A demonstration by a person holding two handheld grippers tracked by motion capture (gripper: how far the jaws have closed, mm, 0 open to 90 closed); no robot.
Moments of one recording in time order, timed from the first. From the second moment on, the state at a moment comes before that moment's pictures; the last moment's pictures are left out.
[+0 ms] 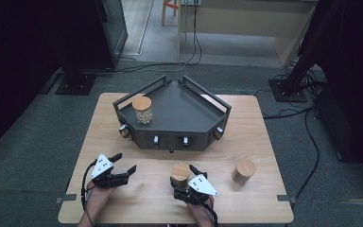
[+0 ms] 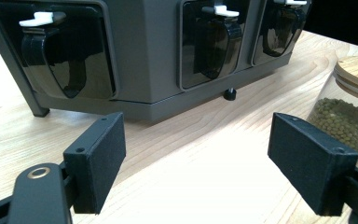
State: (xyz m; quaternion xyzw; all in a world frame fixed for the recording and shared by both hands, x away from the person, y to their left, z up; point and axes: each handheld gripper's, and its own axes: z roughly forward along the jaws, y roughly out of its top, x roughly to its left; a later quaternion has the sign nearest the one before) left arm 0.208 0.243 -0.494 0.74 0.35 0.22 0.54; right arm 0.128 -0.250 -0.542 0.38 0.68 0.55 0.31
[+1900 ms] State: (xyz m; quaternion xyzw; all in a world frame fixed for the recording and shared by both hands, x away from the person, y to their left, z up) left arm 0.211 0.246 -0.498 0.74 0.36 0.21 0.54; right arm 0.126 -0.239 -0.535 0.41 0.68 0.53 0.32
